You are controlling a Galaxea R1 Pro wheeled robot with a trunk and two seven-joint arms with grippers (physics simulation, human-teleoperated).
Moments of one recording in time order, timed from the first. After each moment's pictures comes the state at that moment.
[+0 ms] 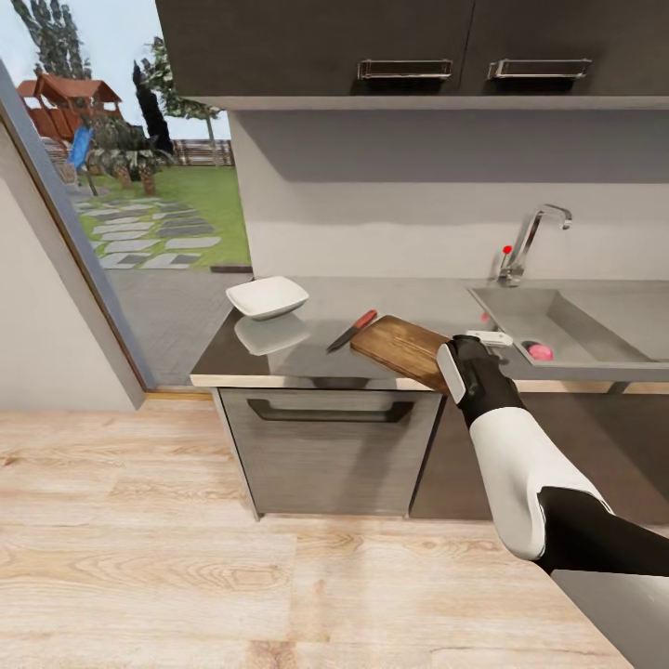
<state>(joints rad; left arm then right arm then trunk) -0.01 0.05 0.01 -0.32 0.02 -0.35 0.00 -1.20 0.09 -0.16 -0.66 0.00 0.71 -0.62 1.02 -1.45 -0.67</state>
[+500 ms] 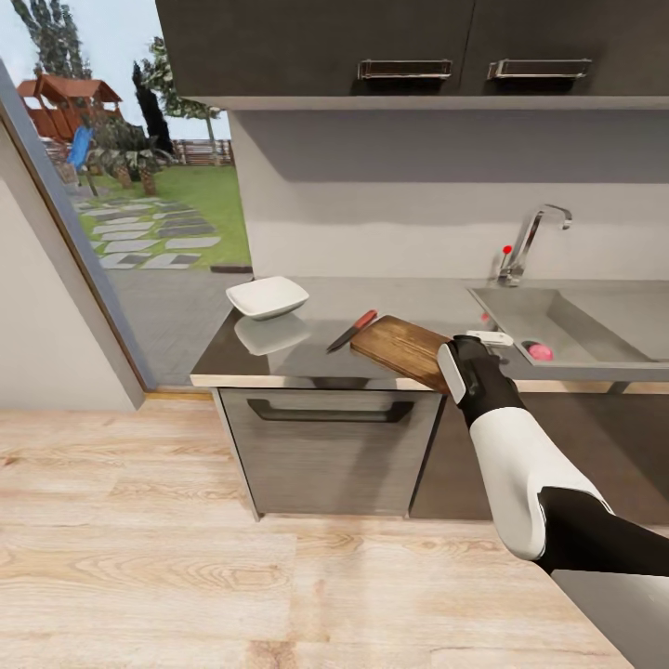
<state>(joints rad) -0.01 0.05 0.01 -0.32 0.02 -0.35 0.00 -1.20 0.09 -0.16 -0.66 0.00 0.71 -0.62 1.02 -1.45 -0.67</state>
